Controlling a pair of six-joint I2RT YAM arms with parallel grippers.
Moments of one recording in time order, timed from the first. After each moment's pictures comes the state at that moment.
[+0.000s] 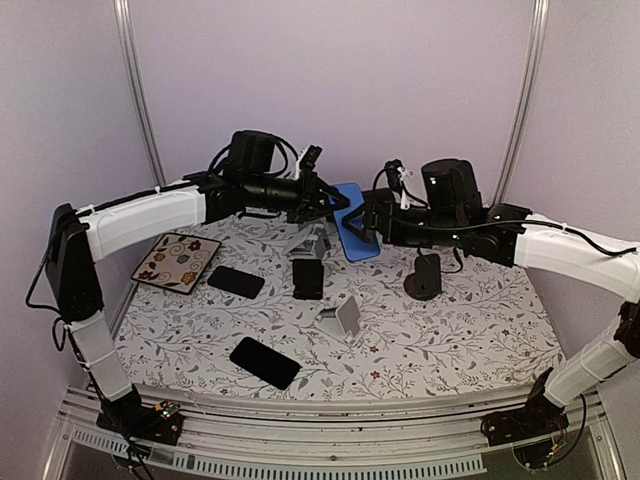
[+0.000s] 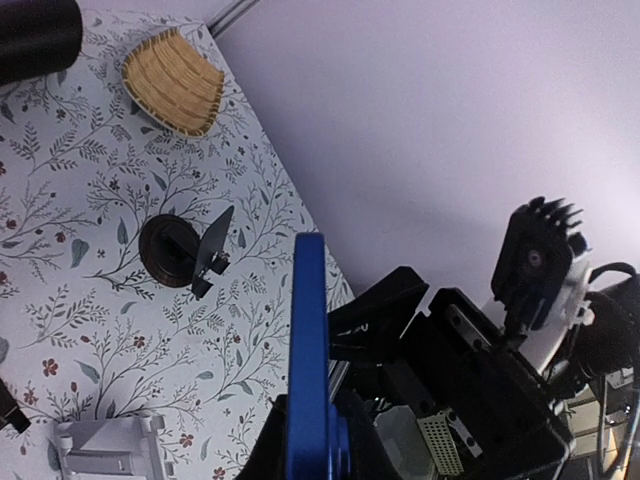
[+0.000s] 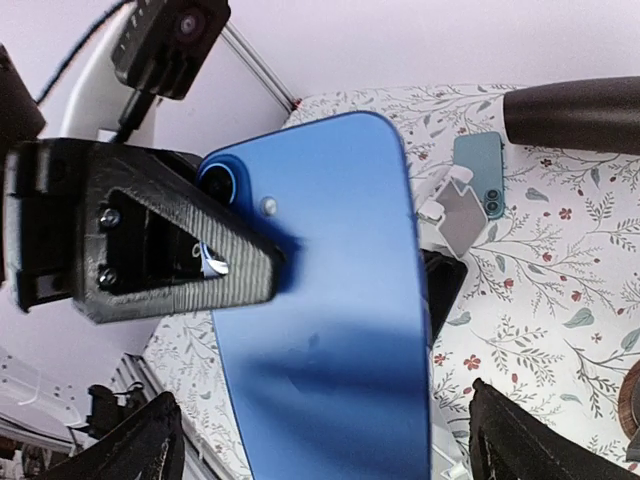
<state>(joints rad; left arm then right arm) -0.70 1.81 1.59 -0.16 0.62 -0.78 0.83 1.46 1.23 -0.20 -0.05 0.57</state>
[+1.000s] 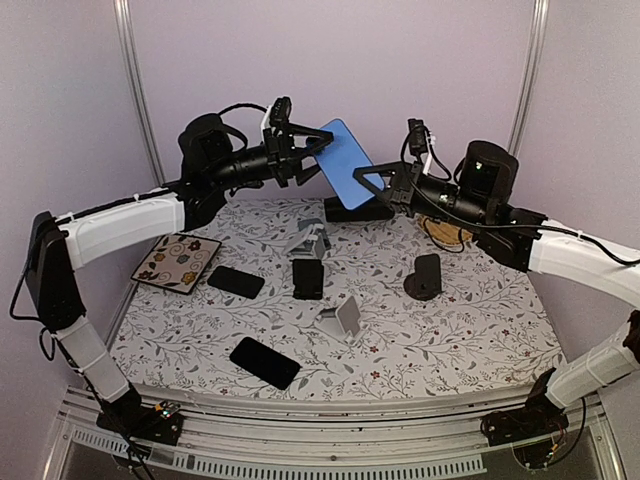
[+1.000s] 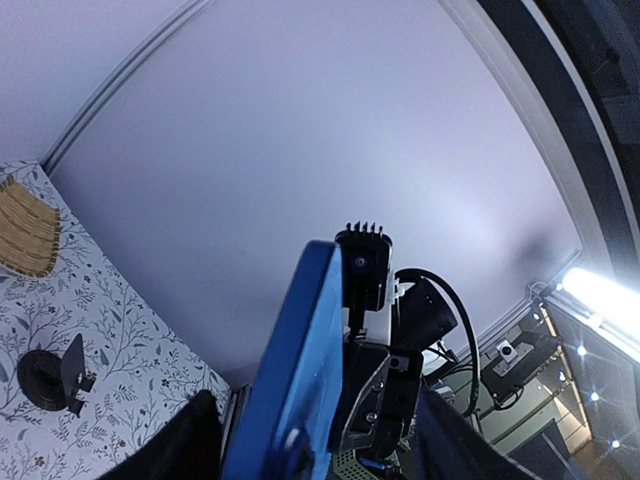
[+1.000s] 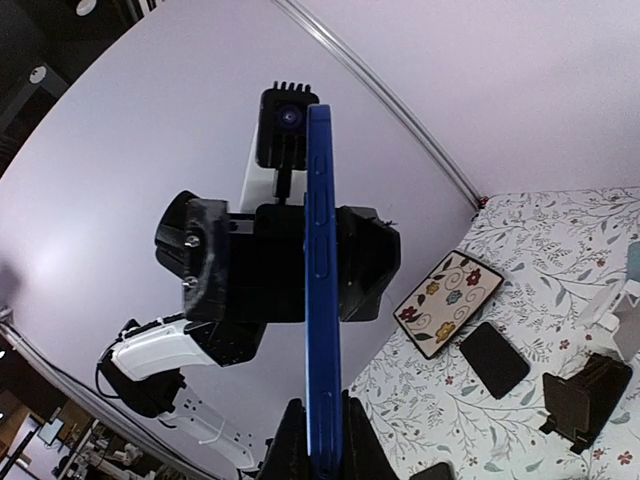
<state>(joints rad) -0.65 1.69 1.42 0.56 0.76 -1.10 0.78 1.35 1.13 0.33 -0.33 0.83</state>
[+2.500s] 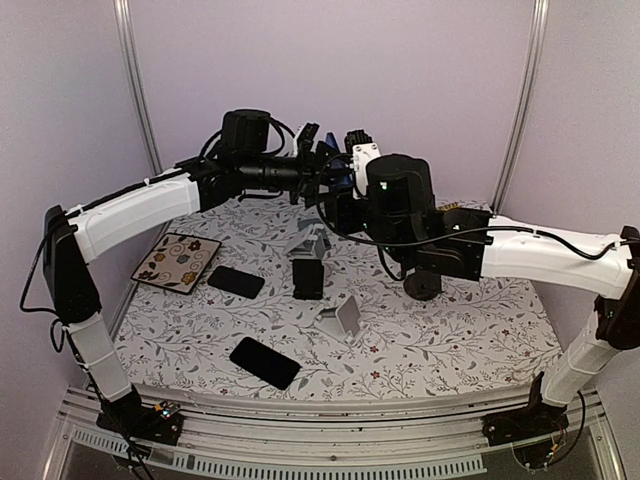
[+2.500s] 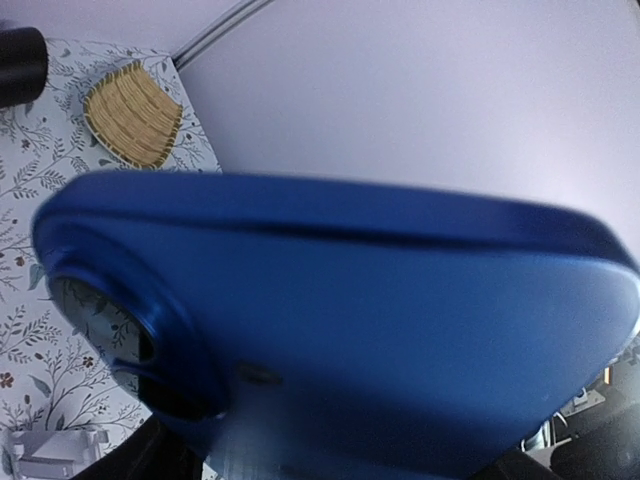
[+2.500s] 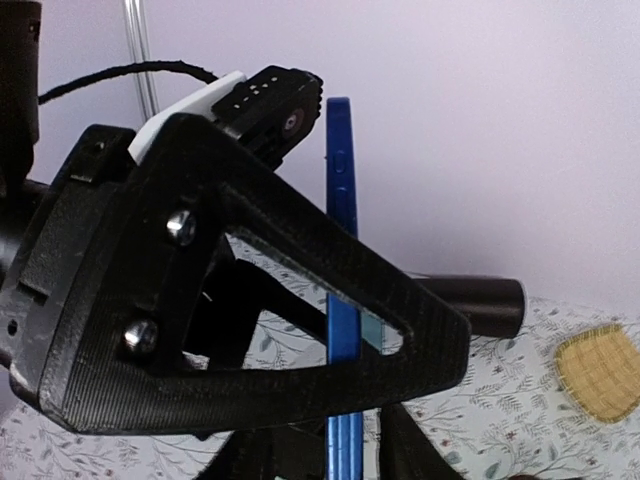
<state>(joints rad) -0.72 1.79 1.68 -0.12 0.60 -0.92 1.12 1.61 1.44 -0.04 0.73 0.17</state>
